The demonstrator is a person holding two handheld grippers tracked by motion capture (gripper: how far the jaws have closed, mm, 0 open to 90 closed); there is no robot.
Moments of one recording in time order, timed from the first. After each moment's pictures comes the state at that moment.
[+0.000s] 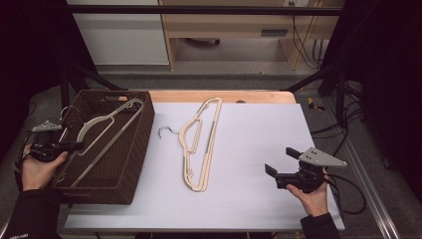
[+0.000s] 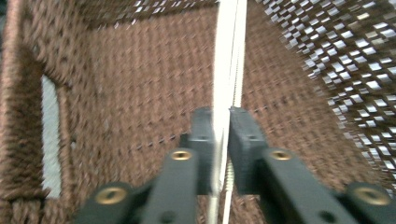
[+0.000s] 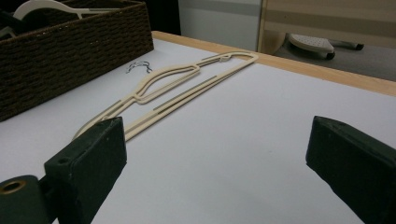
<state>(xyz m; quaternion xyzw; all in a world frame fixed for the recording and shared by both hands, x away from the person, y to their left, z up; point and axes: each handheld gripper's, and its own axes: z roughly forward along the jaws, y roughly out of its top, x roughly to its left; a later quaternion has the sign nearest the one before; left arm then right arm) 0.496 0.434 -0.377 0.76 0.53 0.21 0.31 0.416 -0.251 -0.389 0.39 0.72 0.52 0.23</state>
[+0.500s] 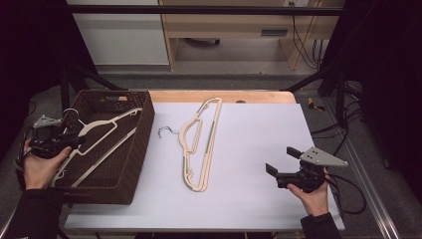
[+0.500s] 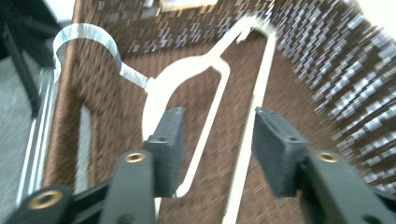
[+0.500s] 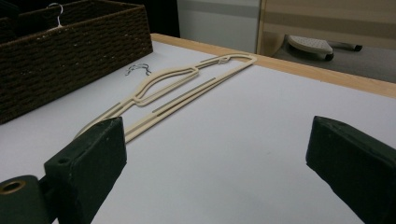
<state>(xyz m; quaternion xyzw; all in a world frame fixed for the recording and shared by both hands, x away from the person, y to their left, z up) 0.484 0.409 -0.346 0.73 0.53 0.27 0.34 0.416 -0.252 -0.388 0.39 0.72 0.52 0.23</state>
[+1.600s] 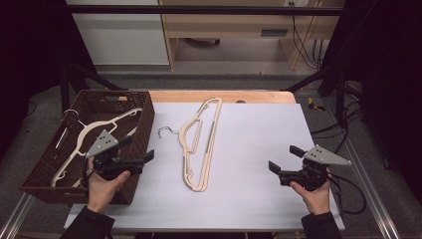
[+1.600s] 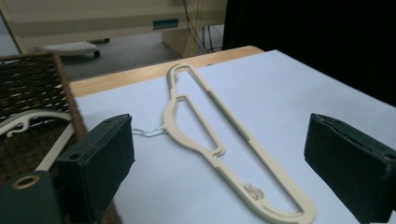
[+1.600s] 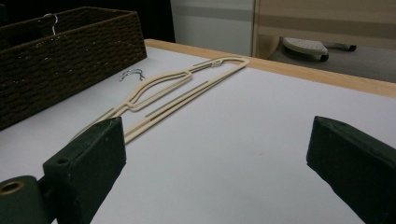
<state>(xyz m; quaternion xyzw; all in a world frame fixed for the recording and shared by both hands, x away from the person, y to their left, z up) 0.435 0.250 -0.356 0.73 0.38 0.22 0.53 0.420 -0.260 -0.390 0.40 0.71 0.53 0.23</state>
